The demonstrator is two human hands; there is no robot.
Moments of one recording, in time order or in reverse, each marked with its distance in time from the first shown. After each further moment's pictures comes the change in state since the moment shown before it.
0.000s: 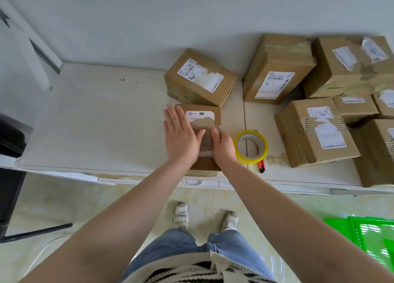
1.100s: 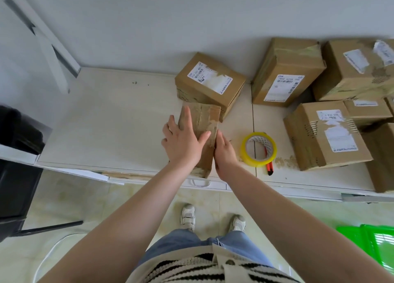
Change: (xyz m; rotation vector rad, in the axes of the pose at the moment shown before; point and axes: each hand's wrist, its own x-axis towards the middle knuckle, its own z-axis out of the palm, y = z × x) left_hand -0.018 -0.006 -0.033 -0.148 -0.020 -0.176; right_hand -0.021 -0.008 0.019 0.507 -0.189 0.229
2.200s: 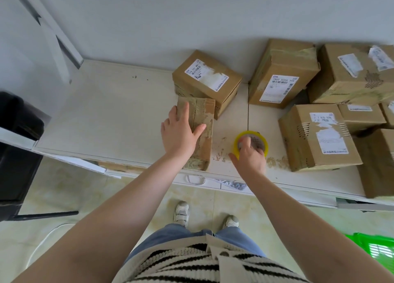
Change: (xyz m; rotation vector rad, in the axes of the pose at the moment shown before) left_hand -0.001 0.008 0.008 -0.028 0.136 0.097; right_hand 0.013 0.020 -0.106 -1.293 0.259 -0.334
